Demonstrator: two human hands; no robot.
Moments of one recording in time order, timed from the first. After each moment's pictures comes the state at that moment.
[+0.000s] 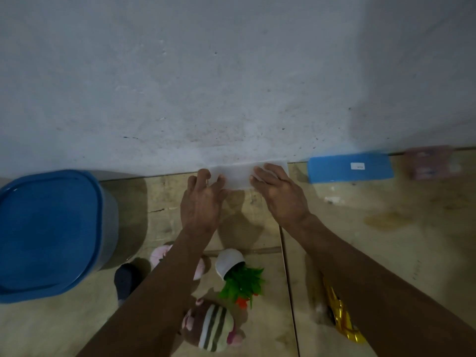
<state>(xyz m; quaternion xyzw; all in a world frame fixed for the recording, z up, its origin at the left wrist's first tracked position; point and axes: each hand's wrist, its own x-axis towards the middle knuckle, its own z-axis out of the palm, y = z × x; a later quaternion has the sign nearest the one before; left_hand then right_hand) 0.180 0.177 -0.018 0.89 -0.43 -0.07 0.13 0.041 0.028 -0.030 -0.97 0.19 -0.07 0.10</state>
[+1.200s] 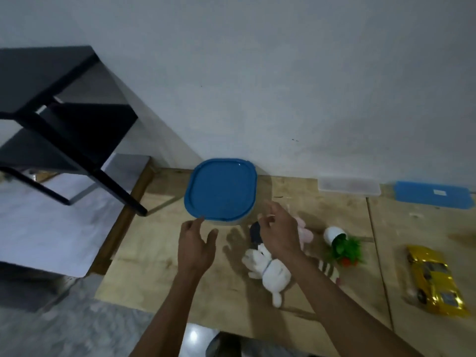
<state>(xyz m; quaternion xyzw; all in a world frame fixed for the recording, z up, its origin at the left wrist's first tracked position) 0.174 0.537 0.096 0.94 -0.13 -0.07 0.32 0.092 0.353 0.103 -0.79 0.34 -0.11 0.50</state>
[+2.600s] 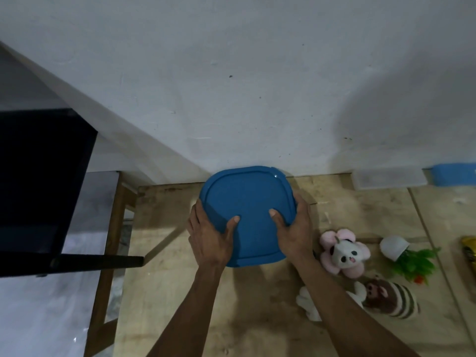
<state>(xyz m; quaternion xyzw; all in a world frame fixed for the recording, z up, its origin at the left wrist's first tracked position) 0.365 0.506 0.028 0.92 -0.13 -0.14 0.35 0.248 0.370 0.009 -0.71 0.49 -0.22 0.46</state>
